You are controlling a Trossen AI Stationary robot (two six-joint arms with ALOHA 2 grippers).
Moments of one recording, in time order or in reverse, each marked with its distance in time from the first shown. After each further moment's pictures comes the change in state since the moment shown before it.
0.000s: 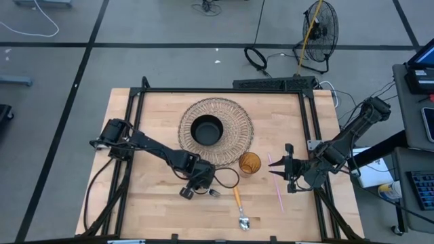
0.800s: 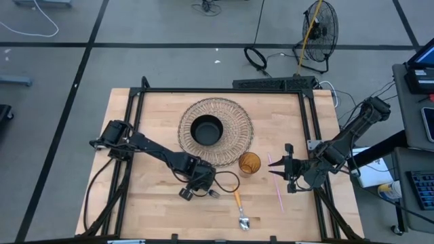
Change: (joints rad) left arm -0.024 -0.004 0.046 -0.056 -0.054 0.052; right arm 0.000 0.000 0.000 -0.002 0.000 -0.004
